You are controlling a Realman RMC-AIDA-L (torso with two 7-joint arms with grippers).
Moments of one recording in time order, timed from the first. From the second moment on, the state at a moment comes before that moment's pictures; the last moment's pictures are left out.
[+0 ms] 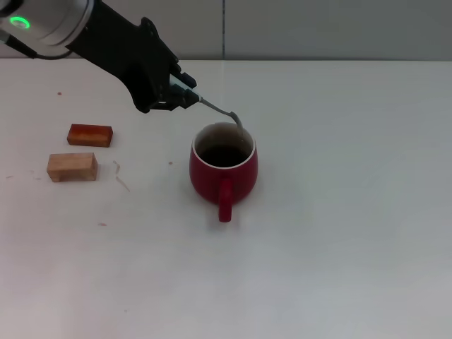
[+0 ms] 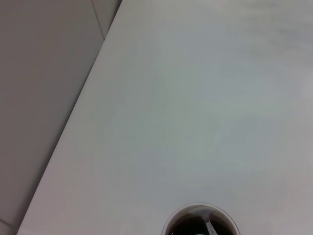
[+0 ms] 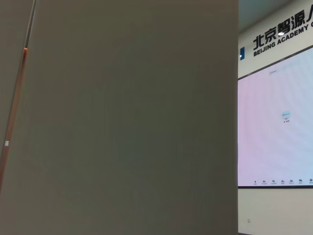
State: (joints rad) left arm -0.82 -2.06 1.06 1.48 2.44 1.85 -2.01; right arm 0.35 2.07 0.79 -0.06 -1.68 -1.44 0.05
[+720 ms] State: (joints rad) left arm -0.81 -2.06 1.27 1.48 2.53 1.74 -2.02; right arm 0.34 2.08 0.79 -0.05 -1.68 -1.45 0.05
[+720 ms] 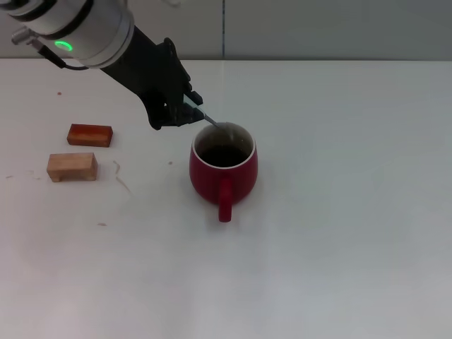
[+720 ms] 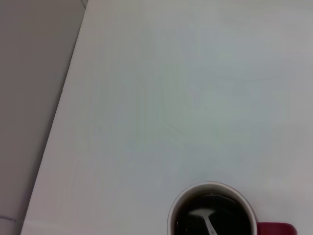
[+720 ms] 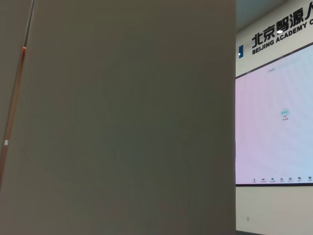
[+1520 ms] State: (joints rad) left arm -0.80 -2.07 1.41 1.45 2.59 1.68 -2.03; right arm 0.34 2.08 0.79 -0.05 -1.68 -1.45 0.05
